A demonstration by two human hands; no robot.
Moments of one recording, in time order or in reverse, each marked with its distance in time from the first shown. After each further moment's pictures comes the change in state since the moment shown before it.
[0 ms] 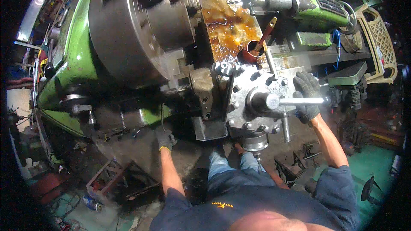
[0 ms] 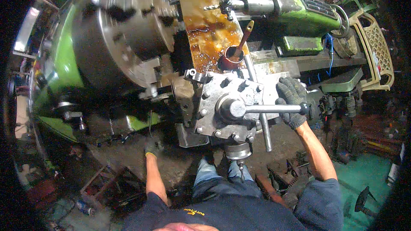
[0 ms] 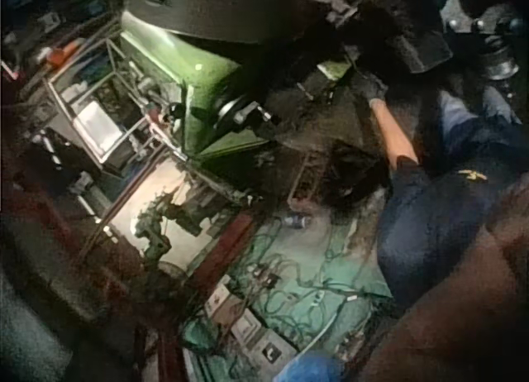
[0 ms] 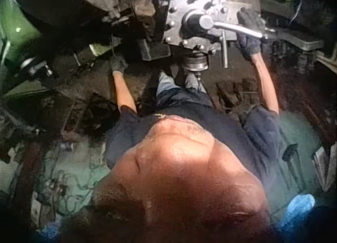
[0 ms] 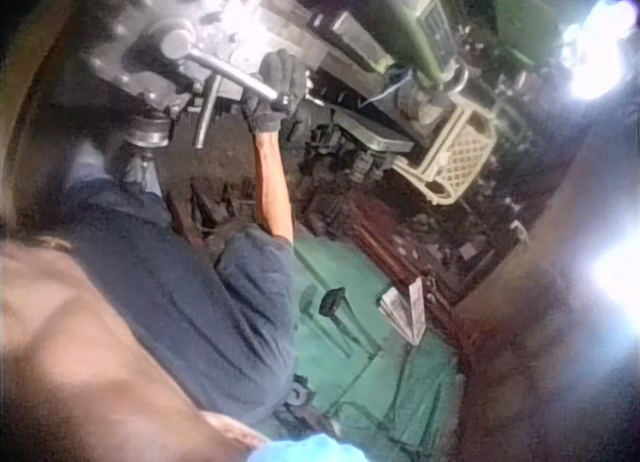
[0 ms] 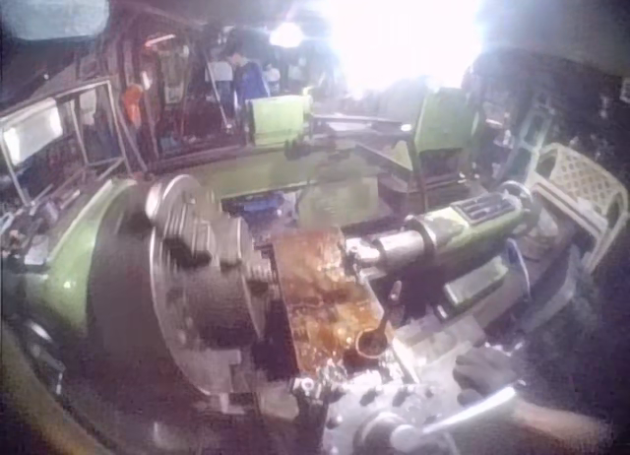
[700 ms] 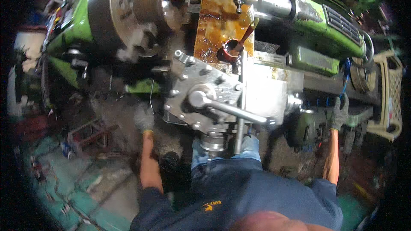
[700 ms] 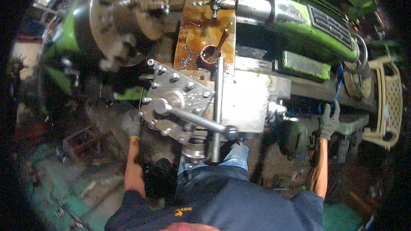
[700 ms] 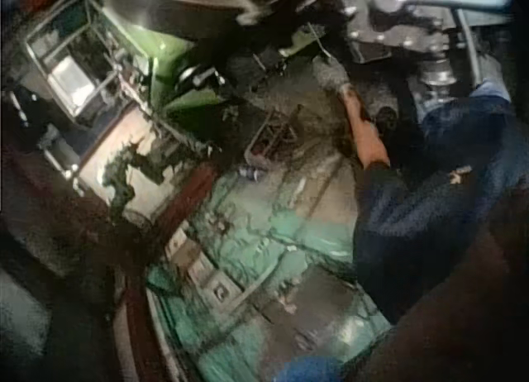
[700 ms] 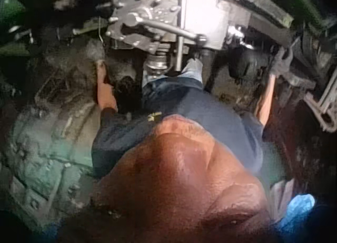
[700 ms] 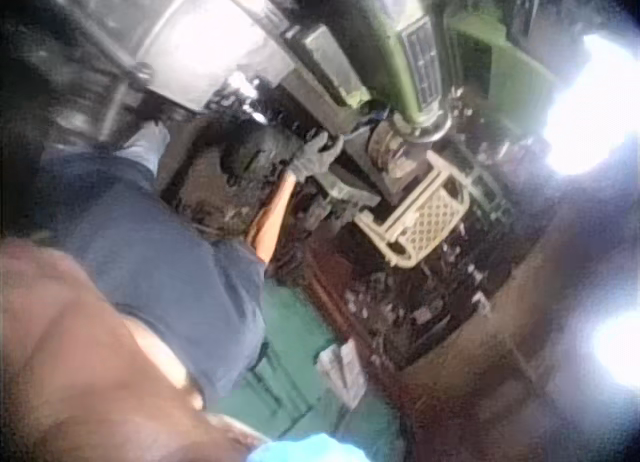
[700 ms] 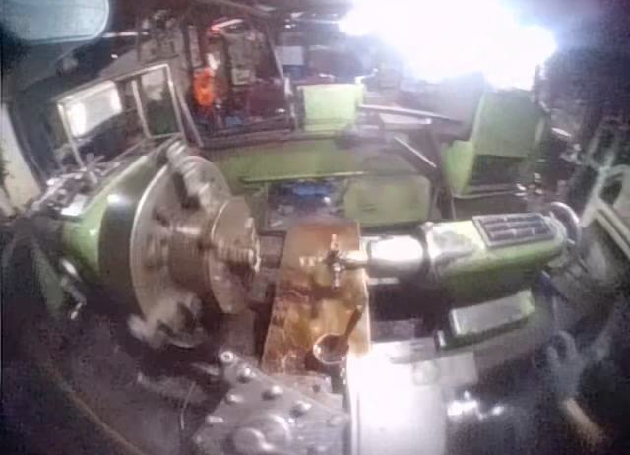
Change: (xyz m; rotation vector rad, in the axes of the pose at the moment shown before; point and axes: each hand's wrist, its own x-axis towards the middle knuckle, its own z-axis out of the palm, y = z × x) left_hand -0.147 0.026 0.115 0.968 0.841 0.623; right_hand -0.059 0.311 -0.028 0.066 0.202 0.639
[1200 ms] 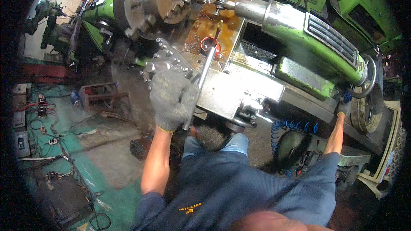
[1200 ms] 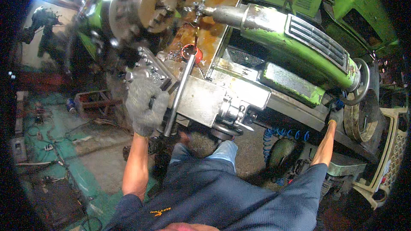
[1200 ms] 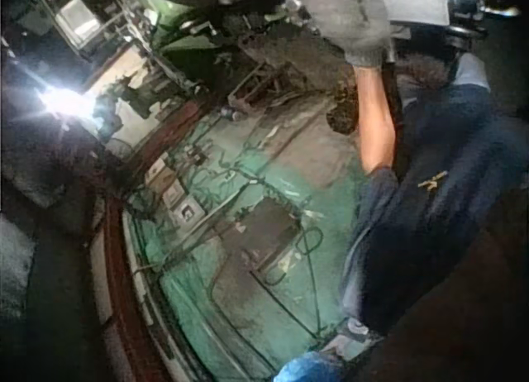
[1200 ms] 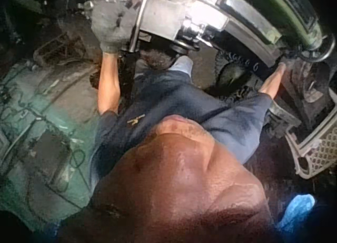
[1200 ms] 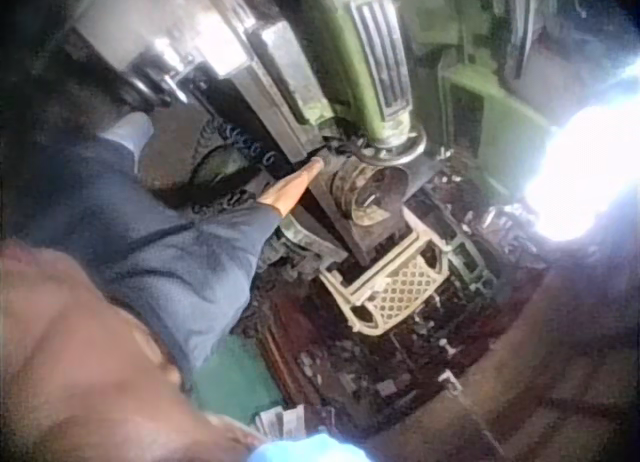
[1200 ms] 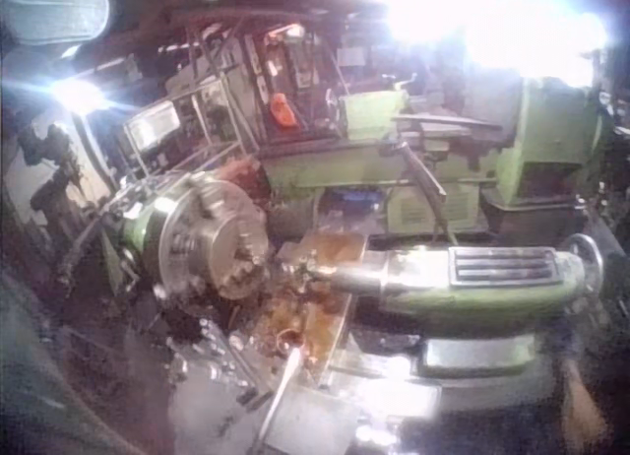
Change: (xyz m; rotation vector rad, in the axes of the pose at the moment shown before) left_hand -0.156 0.406 -0.207 -0.365 0.299 0.724; right_hand 0.294 0.339 0.204 -0.105 -0.191 -0.075
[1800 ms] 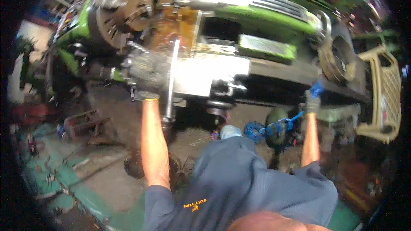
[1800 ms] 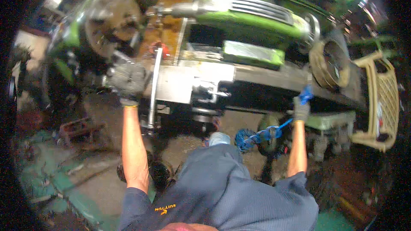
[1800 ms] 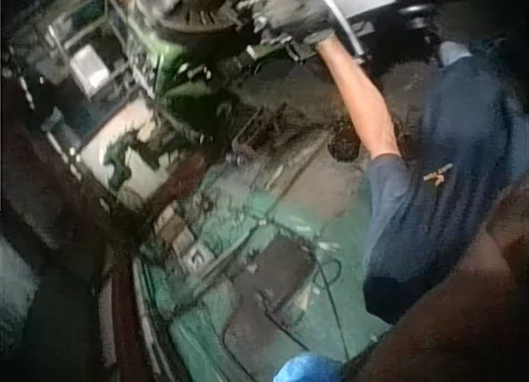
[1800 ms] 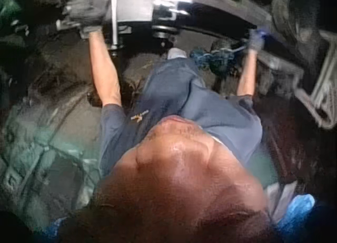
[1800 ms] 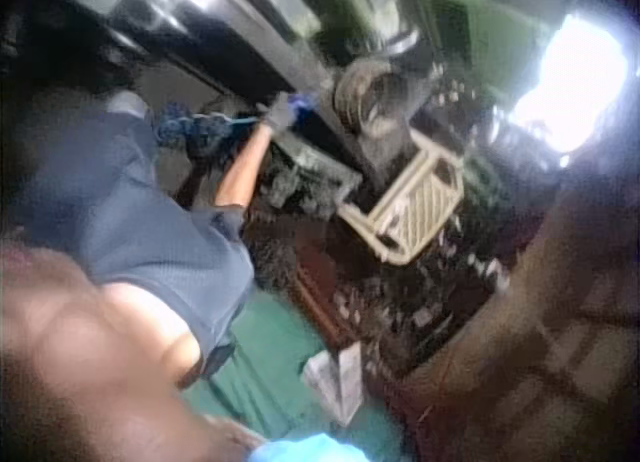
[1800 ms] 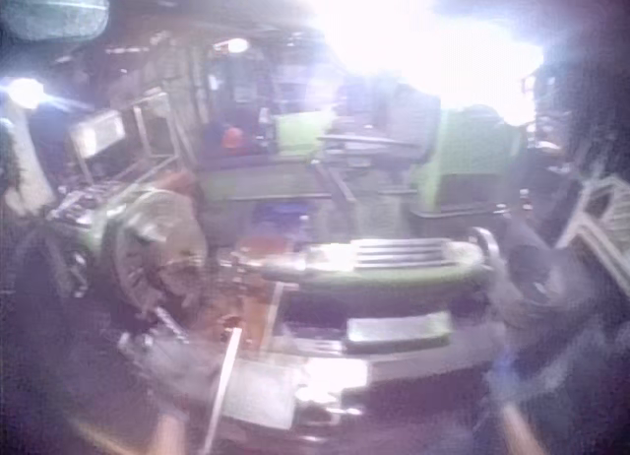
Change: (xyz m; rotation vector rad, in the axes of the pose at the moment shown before) left_hand 0.013 -0.021 0.021 0.232 0.145 0.381; right_hand -0.272 -0.162 -0.184 0.846 -0.121 0.578
